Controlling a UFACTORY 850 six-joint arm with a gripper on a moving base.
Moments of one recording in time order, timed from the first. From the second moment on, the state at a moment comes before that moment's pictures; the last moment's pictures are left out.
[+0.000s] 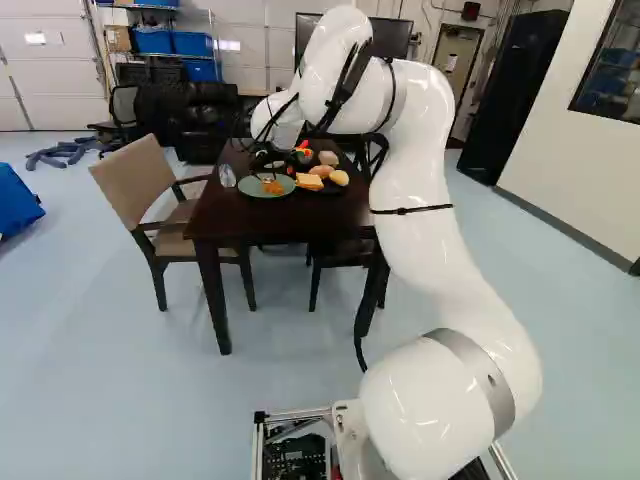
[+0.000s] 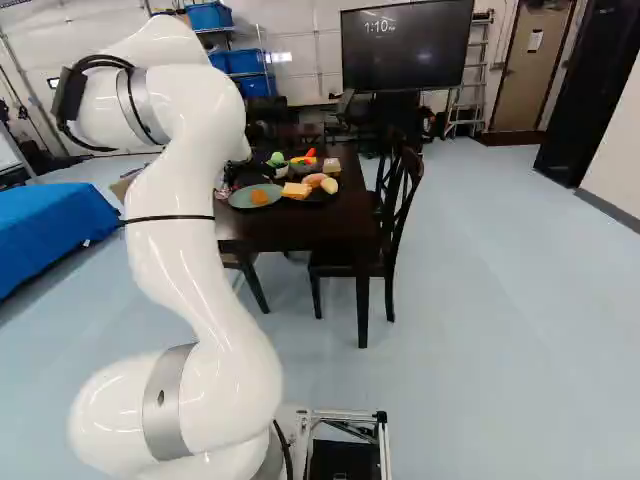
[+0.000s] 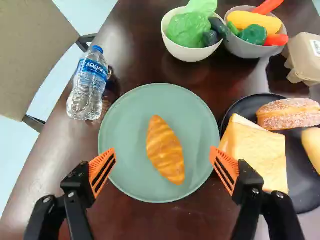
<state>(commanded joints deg) 16.3 -39.0 -91.9 0.0 -11.4 0.0</state>
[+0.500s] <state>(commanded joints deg) 15.2 -29.6 -82.7 0.0 -11.4 0.0</state>
